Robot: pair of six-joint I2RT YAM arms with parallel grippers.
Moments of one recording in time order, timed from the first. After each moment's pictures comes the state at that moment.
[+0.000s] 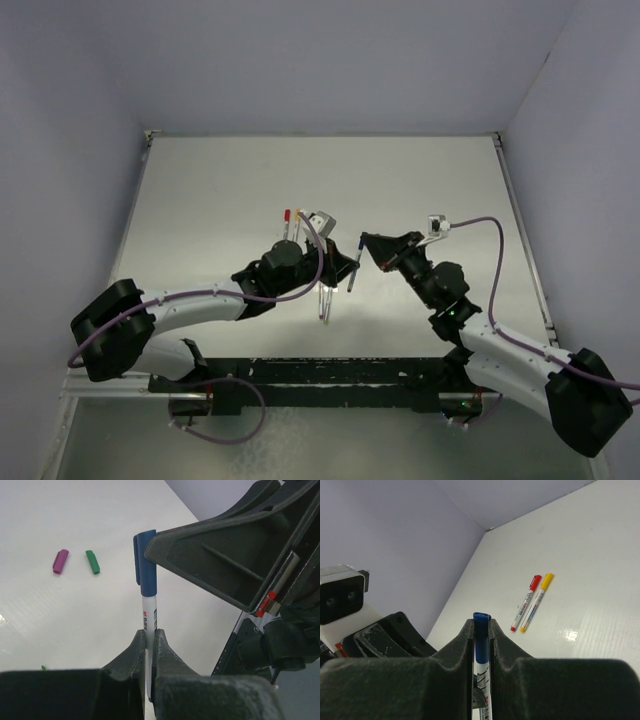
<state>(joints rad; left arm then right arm) -0.98 1.36 0.66 0.53 0.02 -0.55 0.64 0.90 0.24 0.78 0.07 0.80</state>
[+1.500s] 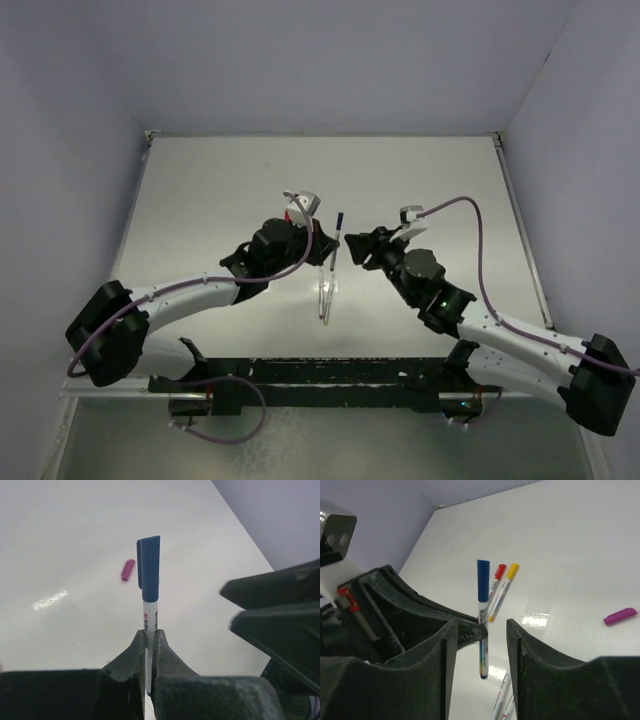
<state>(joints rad) -0.84 1.34 0.73 0.34 0.04 -0.49 0.87 0.95 0.50 0.36 0.41 0.59</state>
